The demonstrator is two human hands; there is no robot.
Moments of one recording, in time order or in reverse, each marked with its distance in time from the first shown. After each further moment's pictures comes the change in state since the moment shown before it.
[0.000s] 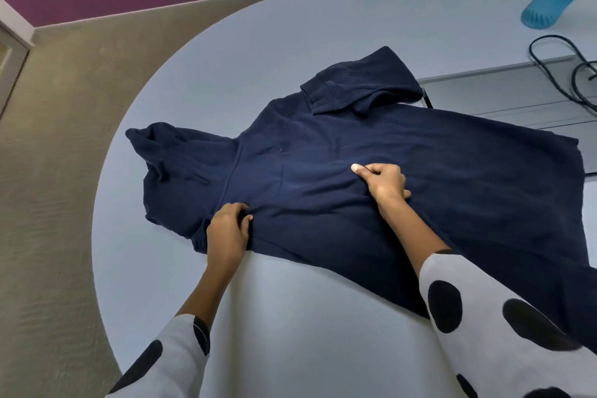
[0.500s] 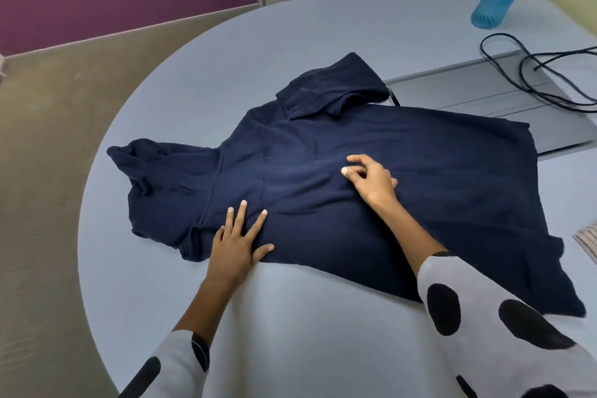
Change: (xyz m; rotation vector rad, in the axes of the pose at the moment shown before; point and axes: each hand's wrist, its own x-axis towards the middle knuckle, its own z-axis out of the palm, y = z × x) left_hand -0.020 -0.006 0.015 0.473 -0.397 0.325; right_hand -0.021 0.015 -0.031 -0.078 -0.028 -0.282
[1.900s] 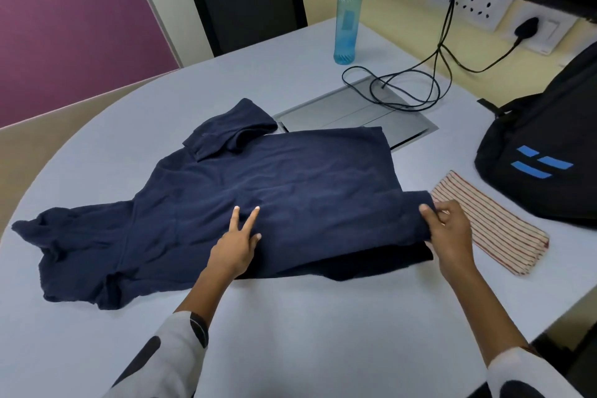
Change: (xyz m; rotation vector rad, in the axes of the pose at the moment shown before) left_hand 0.004 0.184 -0.047 -0.053 -0.082 0.132; right_hand -0.166 0.163 -0.222 0.530 0.565 0.253
